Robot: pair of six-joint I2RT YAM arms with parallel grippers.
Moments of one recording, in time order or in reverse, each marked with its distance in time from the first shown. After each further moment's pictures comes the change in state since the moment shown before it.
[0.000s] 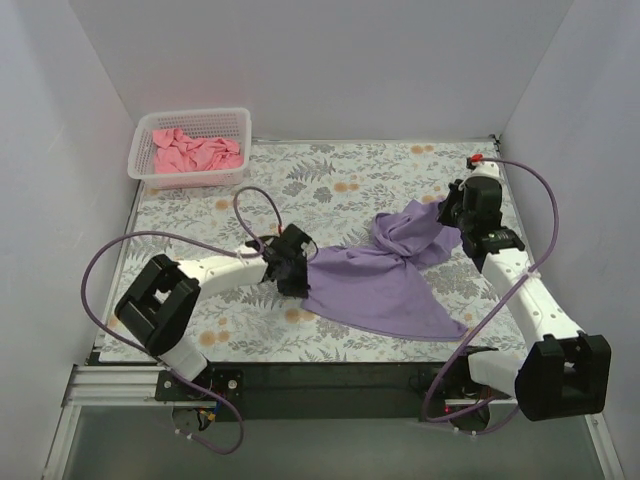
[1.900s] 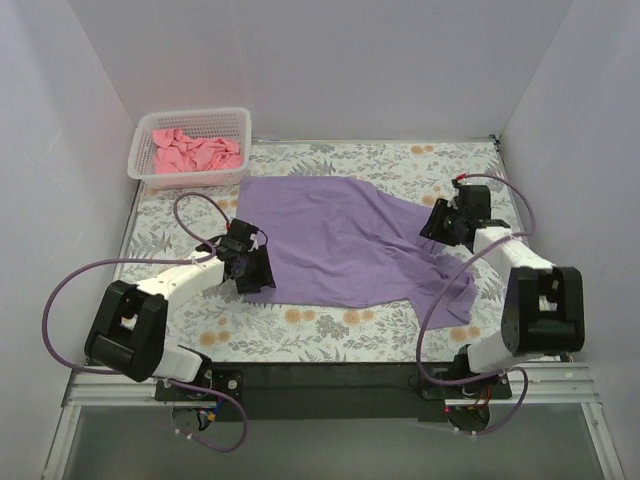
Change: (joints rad) left arm 0.389 -0.213 -0.134 -0.058 0.010 0.131; right arm -0.116 0.272 0.004 -0.084 -0.284 0.027
